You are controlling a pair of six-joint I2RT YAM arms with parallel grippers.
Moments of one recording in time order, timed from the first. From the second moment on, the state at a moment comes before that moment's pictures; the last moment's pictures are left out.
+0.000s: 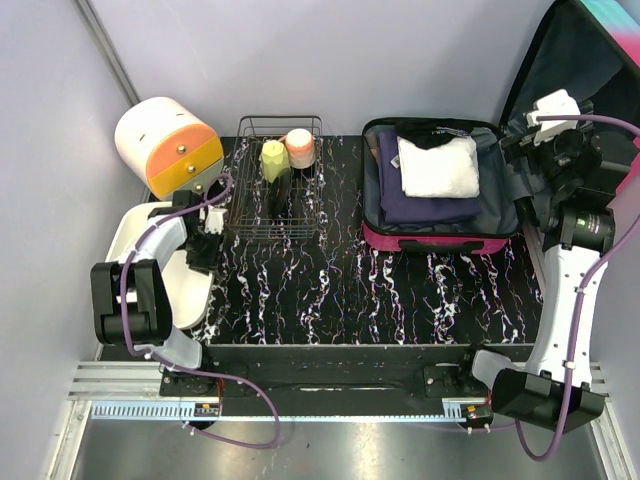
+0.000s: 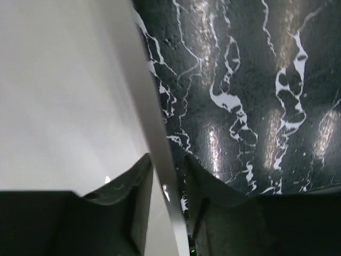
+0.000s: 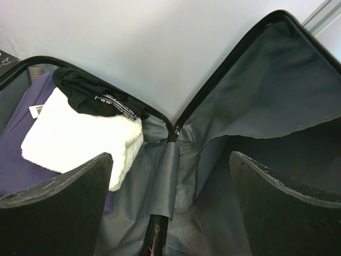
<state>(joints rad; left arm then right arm) 0.08 1.52 1.00 -0.87 0.19 0.22 -0.31 1.11 1.41 -0.30 -0.44 -0.53</state>
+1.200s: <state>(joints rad) -0.88 1.21 1.18 -1.09 0.05 0.23 -0.22 1.09 1.33 -0.36 -0.42 -0.51</state>
